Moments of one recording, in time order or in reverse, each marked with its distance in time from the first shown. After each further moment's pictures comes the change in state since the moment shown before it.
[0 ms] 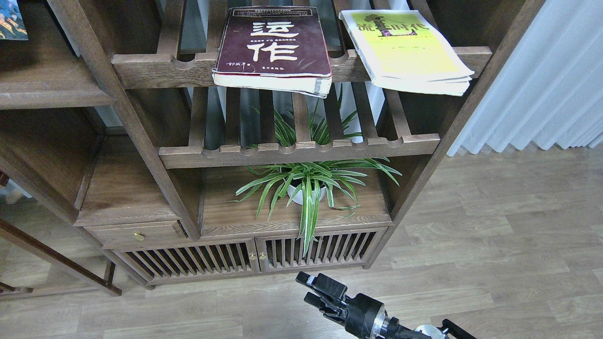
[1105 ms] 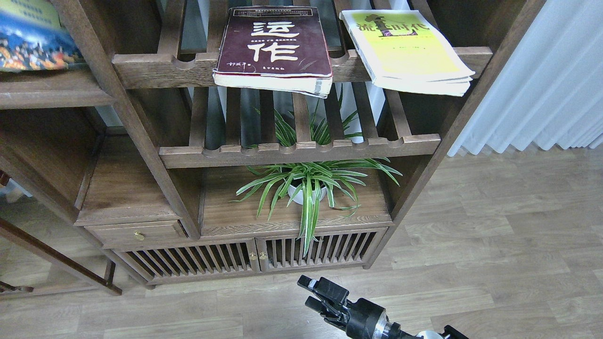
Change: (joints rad) left arm -0.084 -0.149 0.066 0.112 0.042 0.000 0.000; right arm -0.015 0.000 0.000 0.008 0.000 0.000 0.000
